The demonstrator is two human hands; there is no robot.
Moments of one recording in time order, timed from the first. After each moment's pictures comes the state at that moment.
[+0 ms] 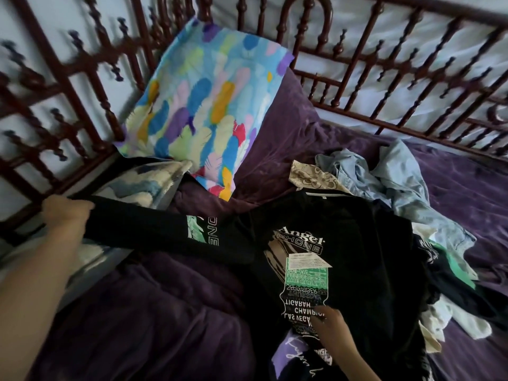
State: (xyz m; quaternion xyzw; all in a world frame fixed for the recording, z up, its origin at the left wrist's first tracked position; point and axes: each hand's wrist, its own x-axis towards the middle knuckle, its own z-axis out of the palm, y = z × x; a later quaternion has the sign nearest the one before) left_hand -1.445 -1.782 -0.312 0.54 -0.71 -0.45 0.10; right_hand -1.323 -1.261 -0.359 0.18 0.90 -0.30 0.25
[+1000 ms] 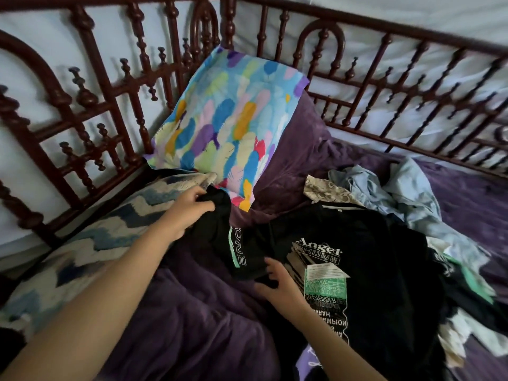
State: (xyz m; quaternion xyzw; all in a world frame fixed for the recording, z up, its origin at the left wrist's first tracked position) left_hand -1.423 -1.646 -0.216 0.20 -0.77 -0.60 -0.06; right_hand -1.356 -1.418 -0.305 -0.01 0.86 -0.47 0.22
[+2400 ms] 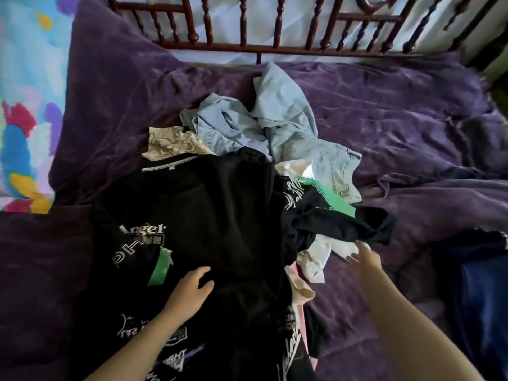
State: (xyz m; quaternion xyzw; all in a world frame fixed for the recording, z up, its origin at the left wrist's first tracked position) left_hand -1.404 -1.199 -0.406 0.05 -0.87 -0.34 -0.36; right_hand -1.395 -0.839 -0.410 0.60 0.51 -0.62 -0.02
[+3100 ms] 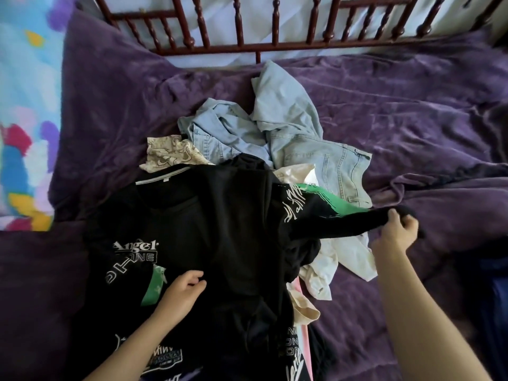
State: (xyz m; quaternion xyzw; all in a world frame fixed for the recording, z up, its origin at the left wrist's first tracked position) left_hand -1.435 -1.180 -0.399 0.14 -0.85 -0.40 -0.32; right_hand -1.467 -0.795 -0.393 0.54 0.45 -0.63 -0.32
